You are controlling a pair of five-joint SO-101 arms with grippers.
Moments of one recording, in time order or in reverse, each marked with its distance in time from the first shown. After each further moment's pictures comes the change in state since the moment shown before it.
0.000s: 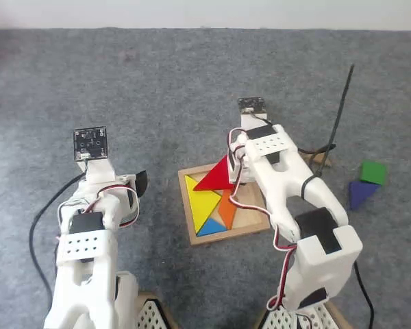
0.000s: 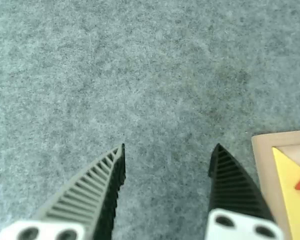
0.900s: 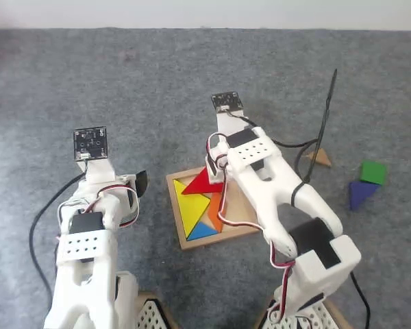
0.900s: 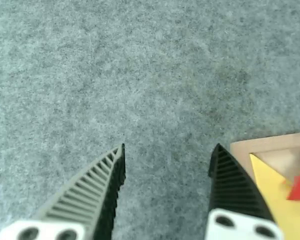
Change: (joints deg) left arm 0.0 0.0 0.0 0.0 0.0; right arm -6.4 -4.0 0.0 -2.0 -0.9
